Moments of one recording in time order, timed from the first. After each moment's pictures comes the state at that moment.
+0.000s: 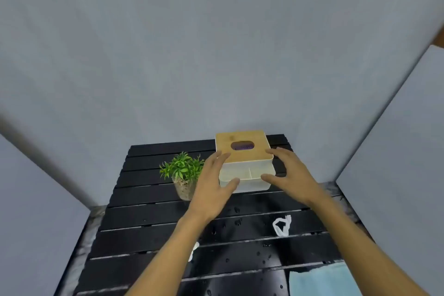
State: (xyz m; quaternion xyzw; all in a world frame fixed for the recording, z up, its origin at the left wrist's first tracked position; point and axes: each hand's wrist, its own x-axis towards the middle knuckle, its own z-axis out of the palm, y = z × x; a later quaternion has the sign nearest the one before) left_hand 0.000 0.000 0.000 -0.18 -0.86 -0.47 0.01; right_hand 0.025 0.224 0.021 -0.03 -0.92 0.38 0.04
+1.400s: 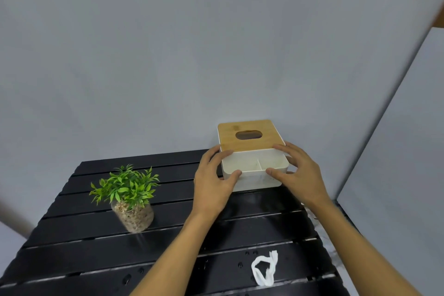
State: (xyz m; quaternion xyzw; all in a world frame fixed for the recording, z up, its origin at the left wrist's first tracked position) left_hand -0.077 0.106 -0.071 -0.16 -0.83 -0.53 0.12; right_hand -0.037 0.318 -0.065 -0.04 -0.85 0.47 0.22
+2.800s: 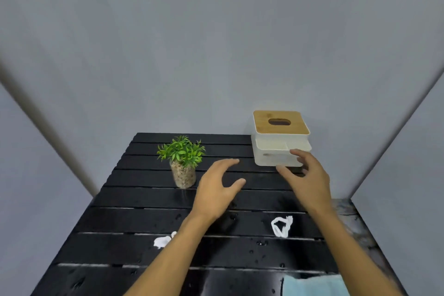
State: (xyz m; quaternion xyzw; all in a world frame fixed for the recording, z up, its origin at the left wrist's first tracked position) left_hand 0.012 0.021 -0.055 -0.14 -0.86 -0.49 0.07; right_hand 0.038 0.239 -0.027 -0.10 -0.83 0.51 0.22
